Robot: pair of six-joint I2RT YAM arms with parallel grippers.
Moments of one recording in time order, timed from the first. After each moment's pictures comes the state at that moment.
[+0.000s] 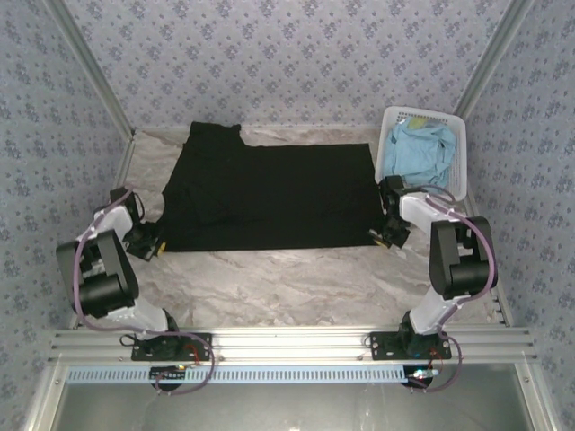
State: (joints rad) left arm 0.33 1.53 0.89 -0.80 0.11 -0.82; right arm 0.12 1.66 0.98 -0.82 0.00 0.73
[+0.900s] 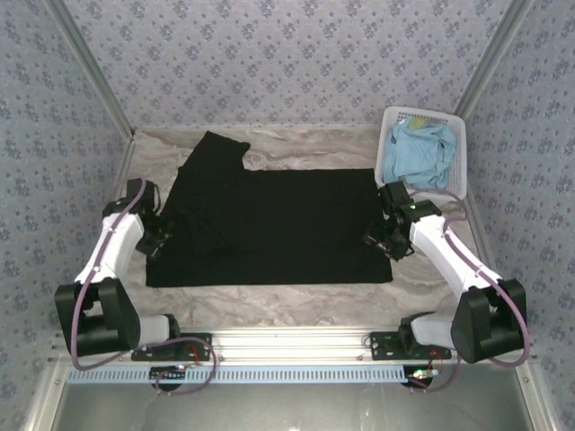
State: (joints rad) left arm 0.07 1.32 0.95 -0.94 -0.02 -0.98; right arm 0.26 1.27 0.92 -0.93 -0.07 0.82
